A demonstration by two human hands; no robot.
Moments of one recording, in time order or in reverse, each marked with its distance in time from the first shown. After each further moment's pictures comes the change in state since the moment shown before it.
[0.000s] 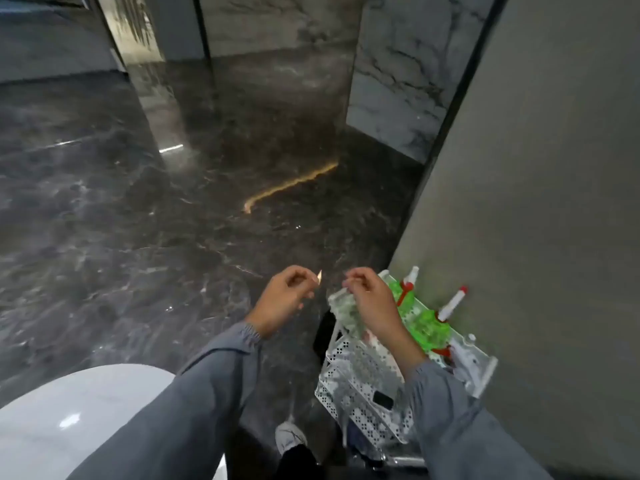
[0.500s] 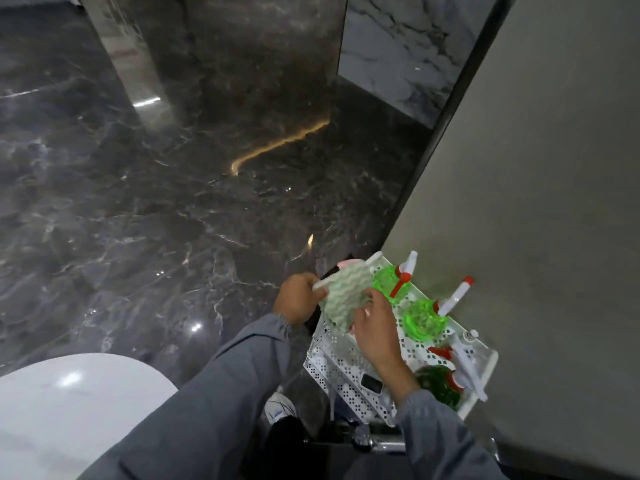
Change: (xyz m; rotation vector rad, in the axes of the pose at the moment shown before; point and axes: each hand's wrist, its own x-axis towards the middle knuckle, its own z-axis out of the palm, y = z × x) left_hand 0.083 -0.080 0.070 0.566 -0.040 -0.079; right_hand -0.002 0.093 -0.006 -0.326 0.082 0.199
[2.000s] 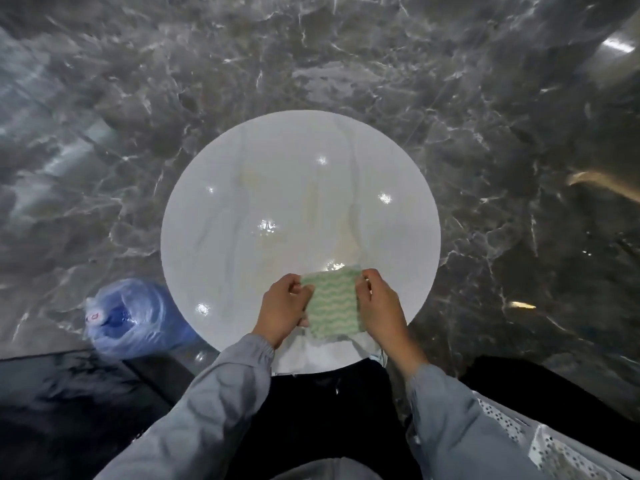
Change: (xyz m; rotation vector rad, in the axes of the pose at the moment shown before) left_hand -0.404 -0.330 0.012 -0.963 1.105 -0.963; right_hand -0.231 -0.038 0.365 -0.436 -1.200 -0.763
